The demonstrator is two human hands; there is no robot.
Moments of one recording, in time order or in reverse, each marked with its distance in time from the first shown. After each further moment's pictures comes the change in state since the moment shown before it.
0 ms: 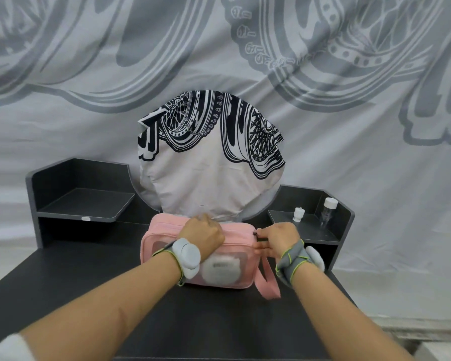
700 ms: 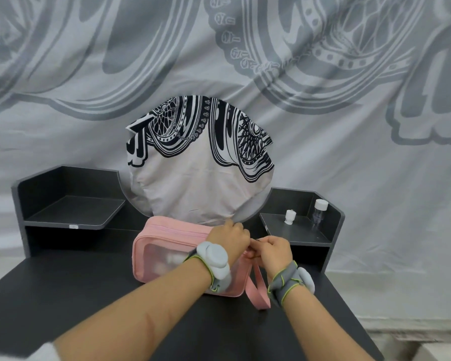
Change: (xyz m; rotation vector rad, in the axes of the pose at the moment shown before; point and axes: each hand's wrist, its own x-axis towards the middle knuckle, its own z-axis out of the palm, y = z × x) left_hand 0.041 0.057 -0.038 -0.233 -0.163 0.037; right_hand -0.003 0.030 -0.005 0.210 0.121 -0.128
